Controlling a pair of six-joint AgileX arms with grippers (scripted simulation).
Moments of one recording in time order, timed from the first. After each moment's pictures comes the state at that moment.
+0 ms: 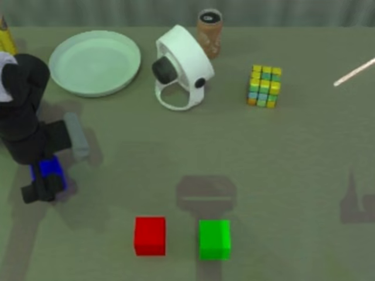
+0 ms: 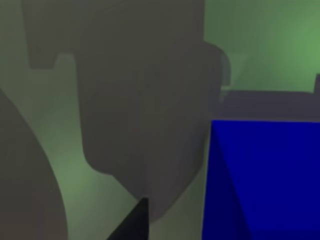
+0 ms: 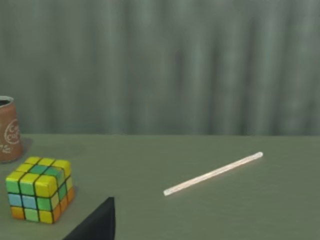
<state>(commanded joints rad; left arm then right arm) -0.10 2.02 1.17 -0.73 0.00 1.10 0.01 0.00 0.00 0.00 0.00 0.00</state>
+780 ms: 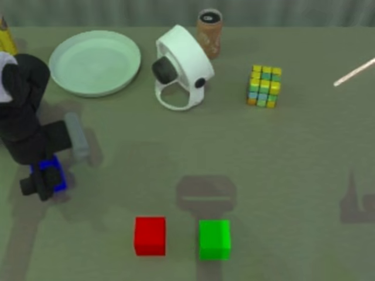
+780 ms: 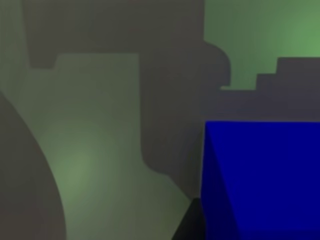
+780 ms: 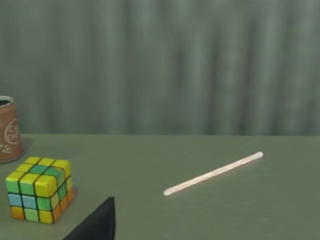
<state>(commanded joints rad) -0.10 2.02 1.17 -0.73 0.00 1.10 0.01 0.00 0.00 0.00 0.00 0.00</state>
